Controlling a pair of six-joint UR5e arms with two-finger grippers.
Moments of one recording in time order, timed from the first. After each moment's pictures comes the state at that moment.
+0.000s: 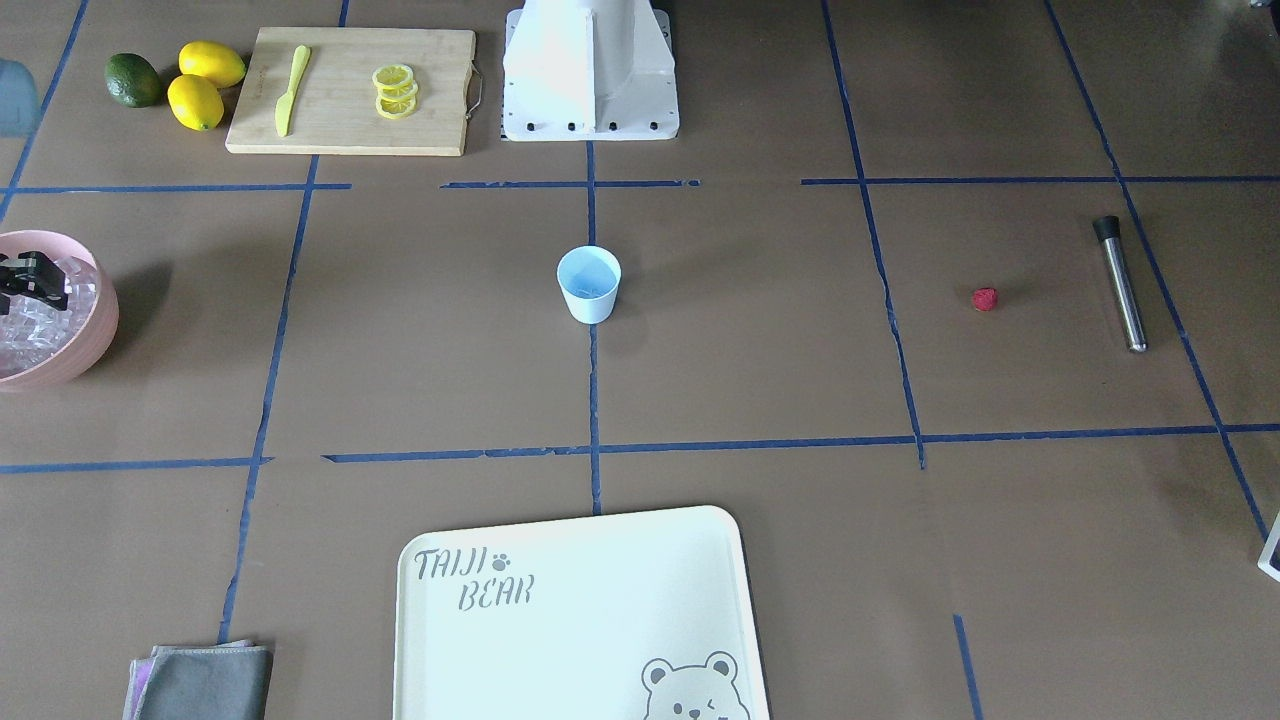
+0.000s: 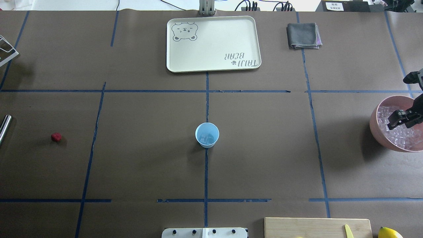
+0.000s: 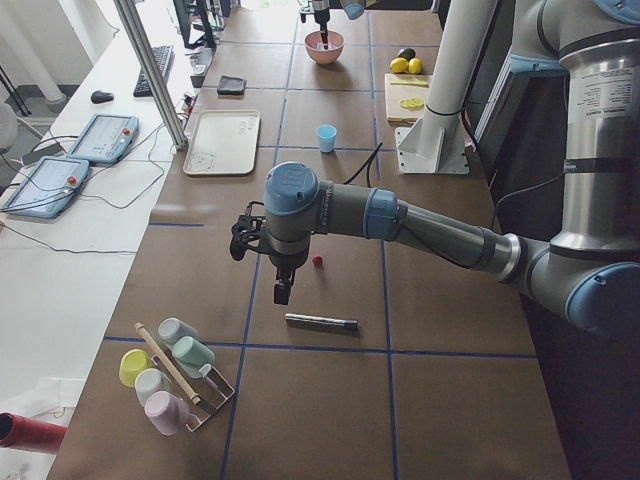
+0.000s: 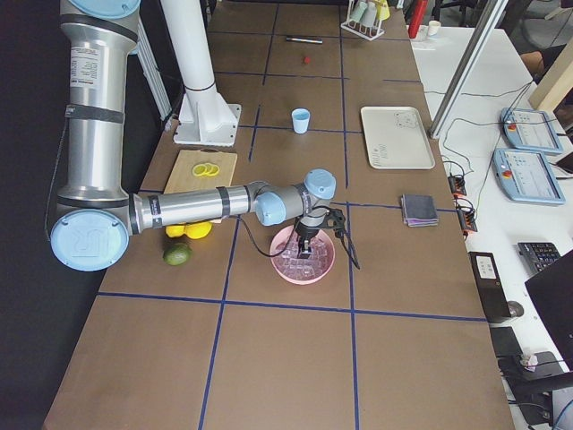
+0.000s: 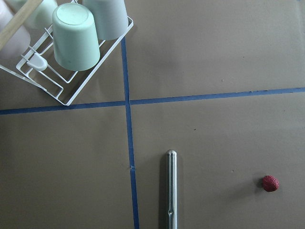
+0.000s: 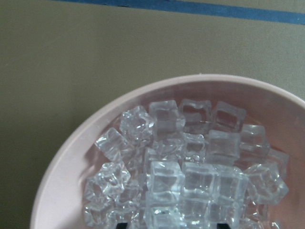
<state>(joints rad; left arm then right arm) -1.64 -1.50 -1.94 -1.38 -2.42 0.05 1.10 -1.66 1.76 -1.41 2.26 0.44</state>
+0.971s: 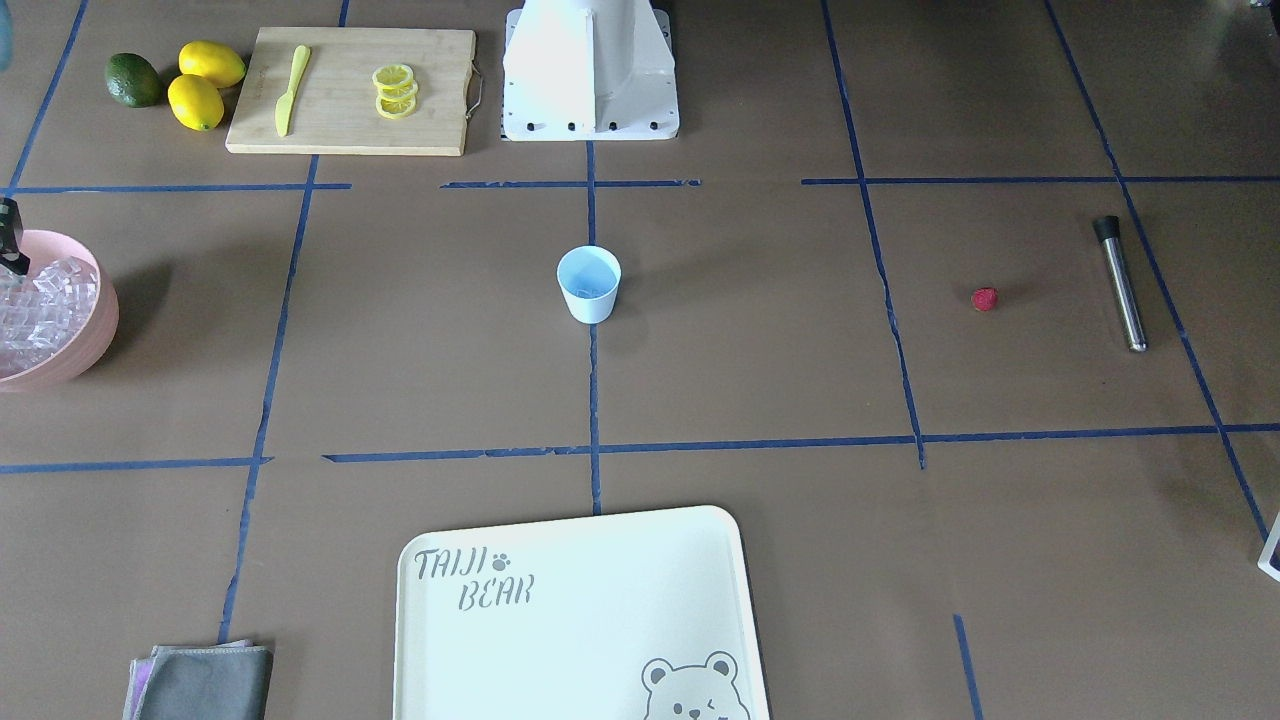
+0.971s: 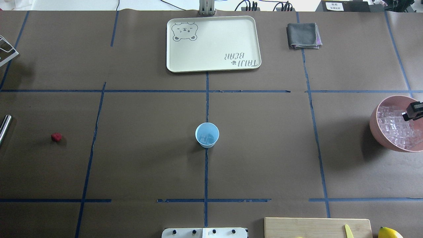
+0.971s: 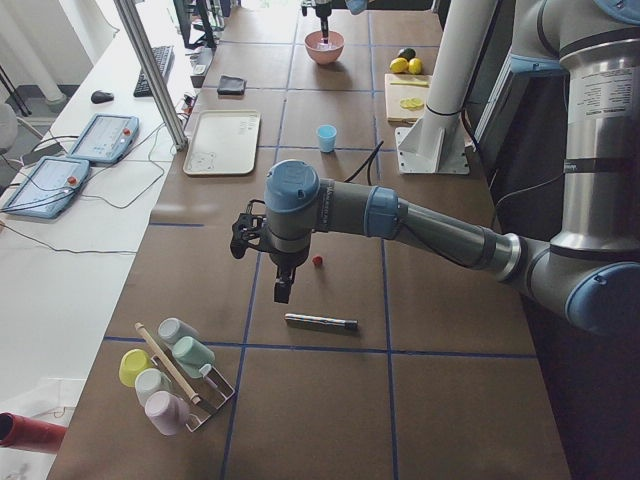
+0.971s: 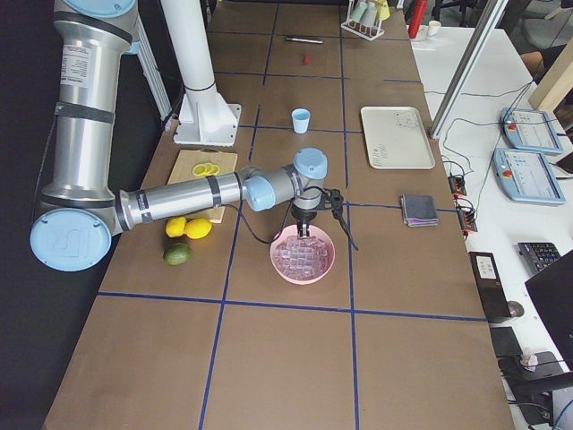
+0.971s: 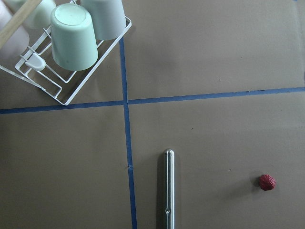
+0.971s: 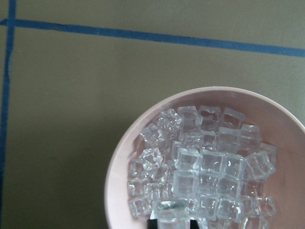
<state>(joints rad) -1.64 -1.50 -1.96 -1.35 -2.42 0.05 1.19 -1.71 2.06 -1.54 2.27 0.44</state>
